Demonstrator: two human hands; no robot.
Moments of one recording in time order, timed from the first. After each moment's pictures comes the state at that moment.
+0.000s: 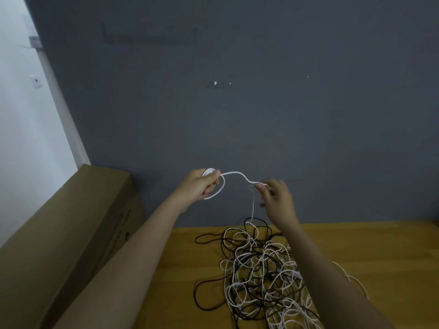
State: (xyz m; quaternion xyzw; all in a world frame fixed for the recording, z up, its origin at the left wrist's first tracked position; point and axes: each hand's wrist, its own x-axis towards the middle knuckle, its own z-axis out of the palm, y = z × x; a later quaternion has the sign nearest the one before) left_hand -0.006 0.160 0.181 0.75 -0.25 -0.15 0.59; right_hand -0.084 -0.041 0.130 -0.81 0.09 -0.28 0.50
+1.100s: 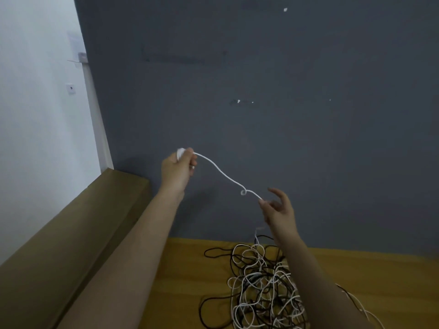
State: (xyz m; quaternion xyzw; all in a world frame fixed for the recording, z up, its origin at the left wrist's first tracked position) left_hand 0.023 0.199 0.217 0.64 -0.05 0.13 0.75; right_hand -0.064 -0.015 0.129 -0.67 0.09 -0.21 0.71
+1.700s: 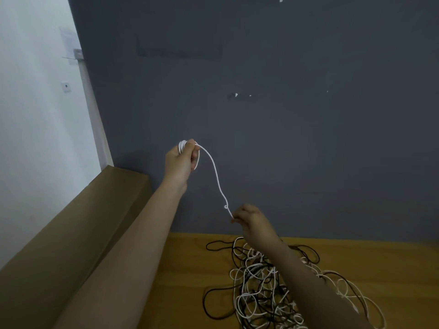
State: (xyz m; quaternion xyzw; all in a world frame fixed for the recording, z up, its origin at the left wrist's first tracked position) left_hand 0.021 0.201 0.221 0.63 -0.08 0.09 0.77; right_hand -0.065 0.014 0.097 -0.95 -0.11 -0.16 0.26
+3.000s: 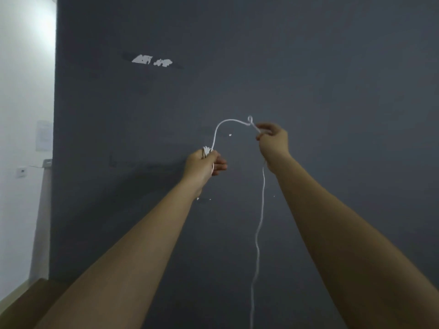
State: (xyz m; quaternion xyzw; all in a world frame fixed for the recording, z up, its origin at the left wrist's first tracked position) left_hand 0.035 0.088 0.446 0.58 -0.28 0.09 0.76; right_hand -0.021 -0.055 0.508 -0.71 0.02 -0.47 0.52
